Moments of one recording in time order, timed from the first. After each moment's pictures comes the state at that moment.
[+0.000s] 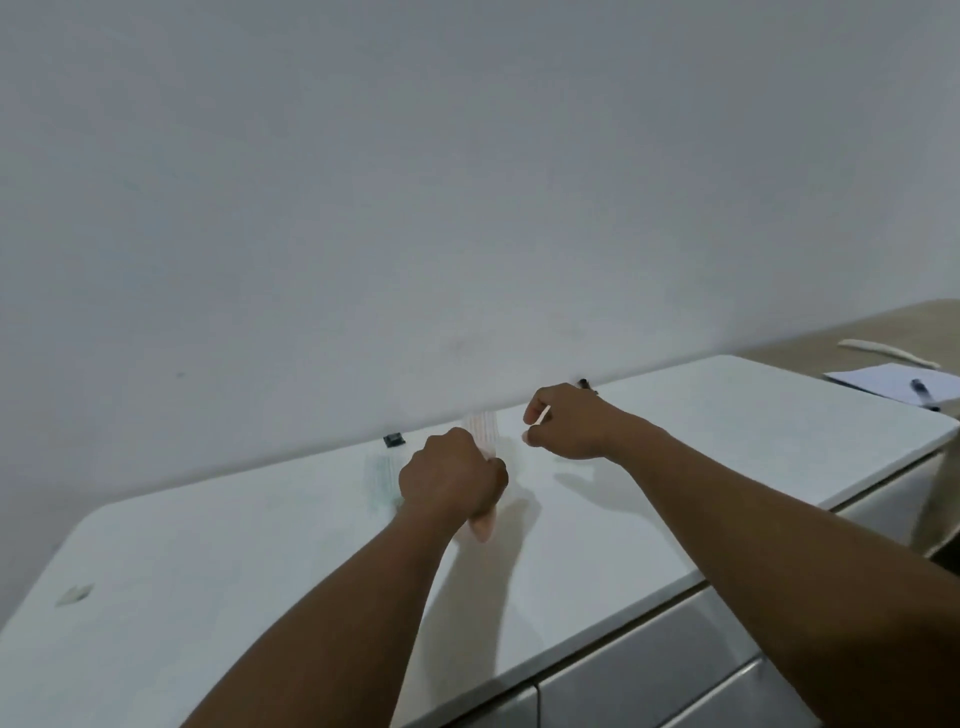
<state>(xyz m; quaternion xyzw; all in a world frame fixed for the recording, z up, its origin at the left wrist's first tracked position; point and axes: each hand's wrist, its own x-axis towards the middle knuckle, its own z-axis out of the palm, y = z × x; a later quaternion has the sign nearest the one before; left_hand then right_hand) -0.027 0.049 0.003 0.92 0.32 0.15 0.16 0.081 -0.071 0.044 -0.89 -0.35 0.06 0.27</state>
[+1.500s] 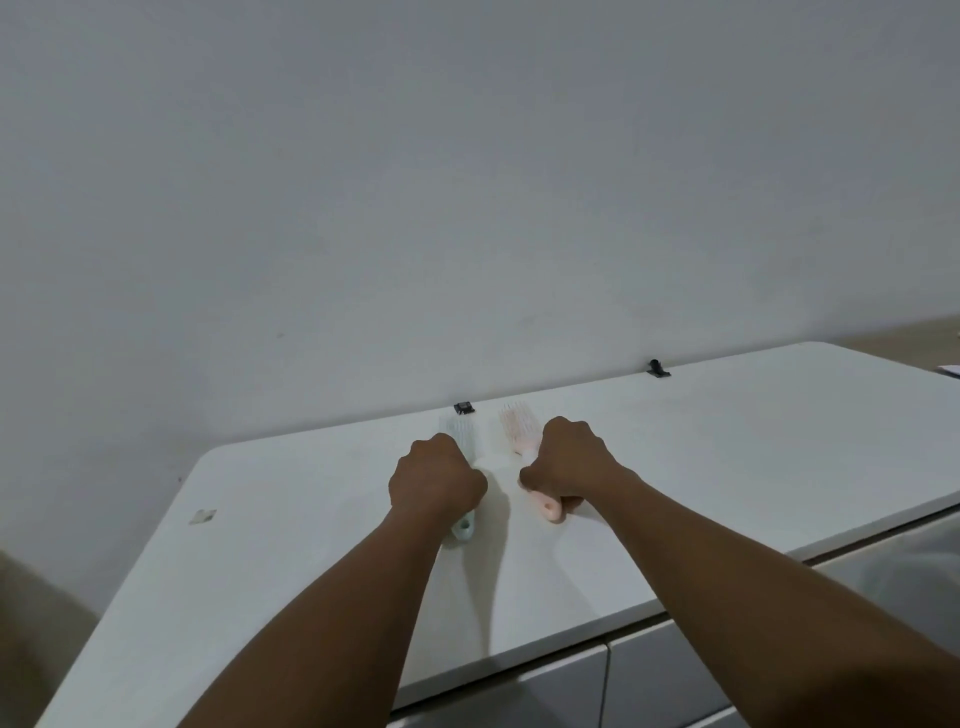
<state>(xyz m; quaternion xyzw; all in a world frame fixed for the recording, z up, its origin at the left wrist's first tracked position) -0.091 0.110 -0.031 0.88 0.41 0.14 0.17 0.021 -0.002 -0.023 -0.91 -0.30 0.09 0.25</state>
